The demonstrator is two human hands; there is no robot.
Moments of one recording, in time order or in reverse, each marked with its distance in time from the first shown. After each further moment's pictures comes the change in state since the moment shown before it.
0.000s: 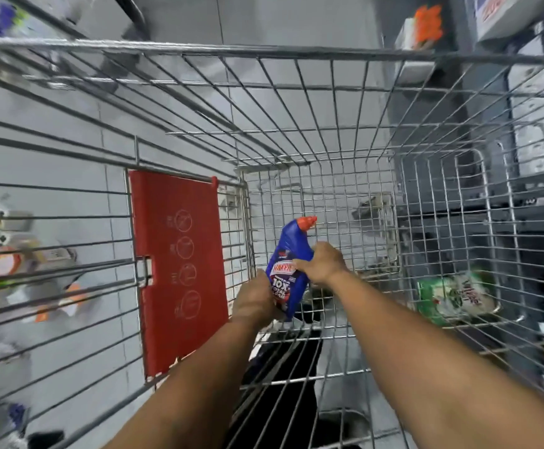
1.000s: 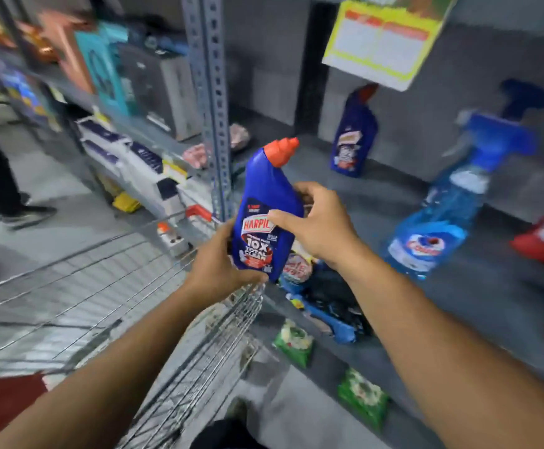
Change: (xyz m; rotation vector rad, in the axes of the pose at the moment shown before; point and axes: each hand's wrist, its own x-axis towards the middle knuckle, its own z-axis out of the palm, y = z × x) left_hand -0.333 0.233 0.012 -0.125 0.012 1.500; right_hand -0.481 0.155 -0.176 0.652 1.259 -0.519
